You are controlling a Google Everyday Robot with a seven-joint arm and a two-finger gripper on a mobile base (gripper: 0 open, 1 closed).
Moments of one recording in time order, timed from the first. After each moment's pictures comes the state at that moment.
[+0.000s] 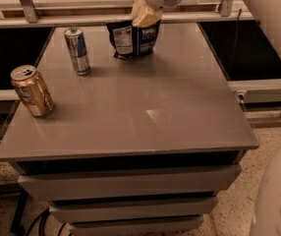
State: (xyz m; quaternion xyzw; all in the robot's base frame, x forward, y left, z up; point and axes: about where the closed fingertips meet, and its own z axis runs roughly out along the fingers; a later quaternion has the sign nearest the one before) arm 0.691 -0.007 0.999 -0.76 0.54 -0.05 0.36
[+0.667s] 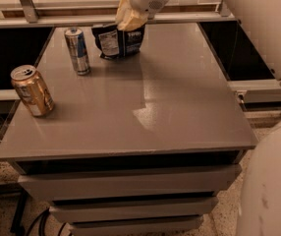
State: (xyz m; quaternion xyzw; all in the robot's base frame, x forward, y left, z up) arm 0.684 0.035 0.992 -0.78 0.51 -0.02 0.36
